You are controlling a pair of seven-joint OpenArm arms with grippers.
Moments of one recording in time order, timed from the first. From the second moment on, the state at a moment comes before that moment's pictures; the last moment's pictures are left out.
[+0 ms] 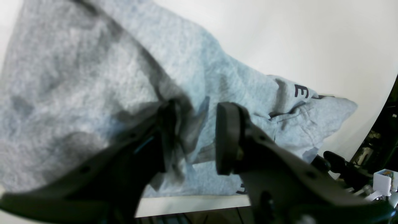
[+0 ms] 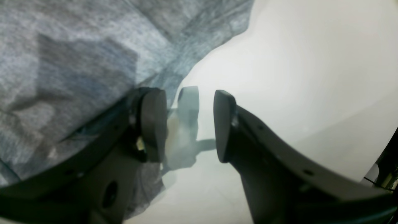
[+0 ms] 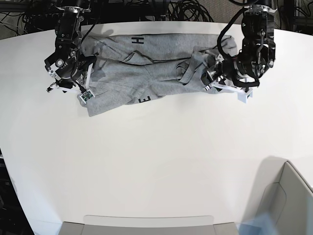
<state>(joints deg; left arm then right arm) 11.4 -16.5 -1.9 111.1 -48.5 34.9 71.1 -7.8 2.6 11.9 107.0 -11.9 44.7 -70.7</state>
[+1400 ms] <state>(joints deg) 15.0 -18.2 -1.8 115.8 -56.1 33.8 69.6 -7.5 2.3 11.9 107.1 -11.9 44.7 -70.7</state>
